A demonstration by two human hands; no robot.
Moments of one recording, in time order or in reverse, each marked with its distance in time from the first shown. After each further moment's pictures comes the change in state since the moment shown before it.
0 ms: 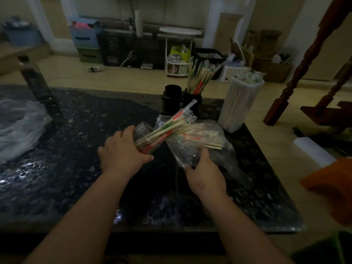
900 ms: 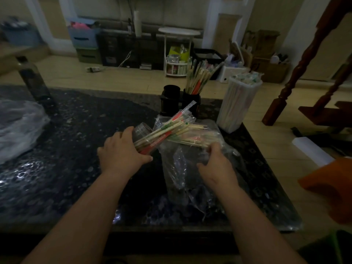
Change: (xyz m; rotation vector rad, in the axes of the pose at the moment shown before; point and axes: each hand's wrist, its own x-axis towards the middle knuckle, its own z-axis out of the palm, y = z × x) left_hand -0.003 0.001 -0.002 -0.008 -0.006 0.018; right_hand 0.022 0.024 -0.022 -0.018 0.051 -0.037
